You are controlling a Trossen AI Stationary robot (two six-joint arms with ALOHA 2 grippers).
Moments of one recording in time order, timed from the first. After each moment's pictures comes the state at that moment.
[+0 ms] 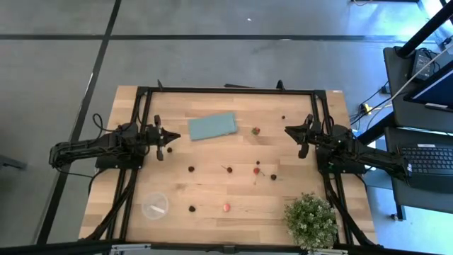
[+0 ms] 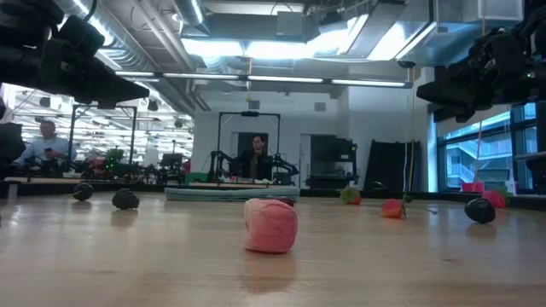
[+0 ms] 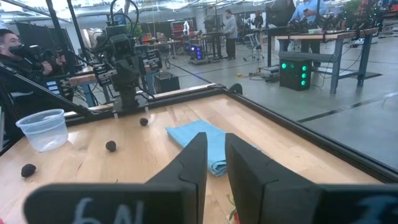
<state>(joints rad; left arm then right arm) 0.21 0.07 0.04 -0.09 -0.01 0.08 -0.27 0.00 0.01 0.02 0.03 0.12</state>
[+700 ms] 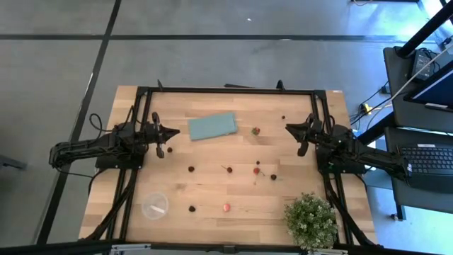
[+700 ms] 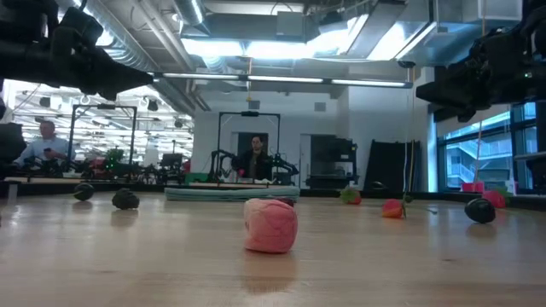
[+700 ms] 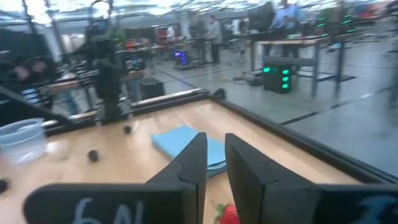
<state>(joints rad) 0.21 0.07 0.04 0.02 -0.07 0.05 -0.27 0.00 0.01 0.04 0.12 0.12</state>
